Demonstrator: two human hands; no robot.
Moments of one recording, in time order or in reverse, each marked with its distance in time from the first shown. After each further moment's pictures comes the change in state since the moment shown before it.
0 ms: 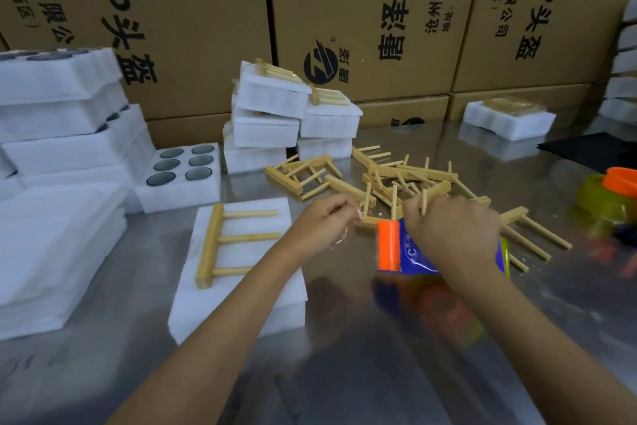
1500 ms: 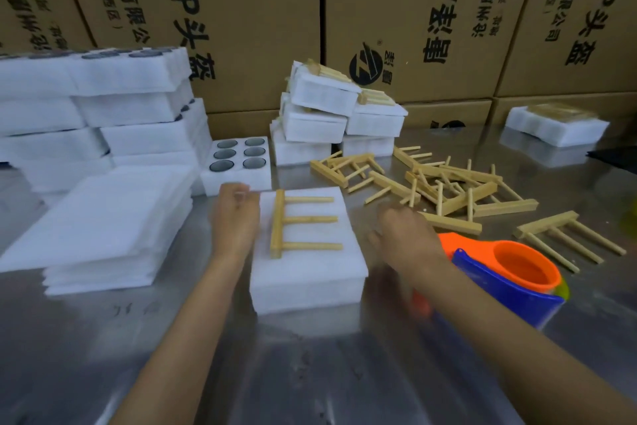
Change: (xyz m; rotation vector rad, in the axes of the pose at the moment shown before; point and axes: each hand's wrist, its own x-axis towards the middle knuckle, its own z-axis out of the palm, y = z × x) left_hand -0.096 -0.045 -0.128 -0.004 0.862 -0.254; right_hand -0.039 -0.102 -0.007 0.327 -0.299 -0.390
